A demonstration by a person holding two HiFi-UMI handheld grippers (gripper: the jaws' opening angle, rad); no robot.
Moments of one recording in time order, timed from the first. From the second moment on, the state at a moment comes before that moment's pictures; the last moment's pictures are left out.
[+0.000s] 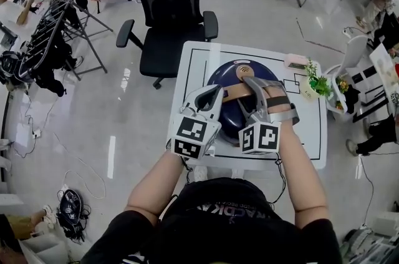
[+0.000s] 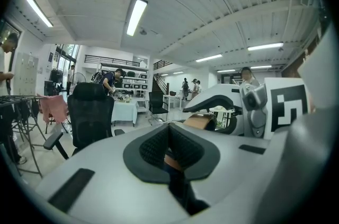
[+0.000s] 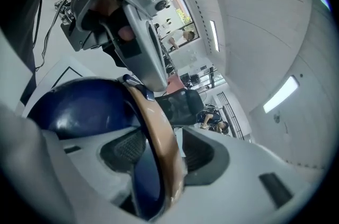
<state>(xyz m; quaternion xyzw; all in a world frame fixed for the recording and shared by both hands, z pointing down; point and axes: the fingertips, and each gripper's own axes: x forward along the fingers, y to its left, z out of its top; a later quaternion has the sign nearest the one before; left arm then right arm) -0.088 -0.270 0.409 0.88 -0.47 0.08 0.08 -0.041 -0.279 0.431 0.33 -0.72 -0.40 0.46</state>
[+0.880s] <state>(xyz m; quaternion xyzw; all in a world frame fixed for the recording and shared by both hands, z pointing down) -0.088 -0.271 0.407 0.87 -0.48 0.09 0.09 -0.044 -0.281 0.433 0.33 -0.73 -0.38 0.46</state>
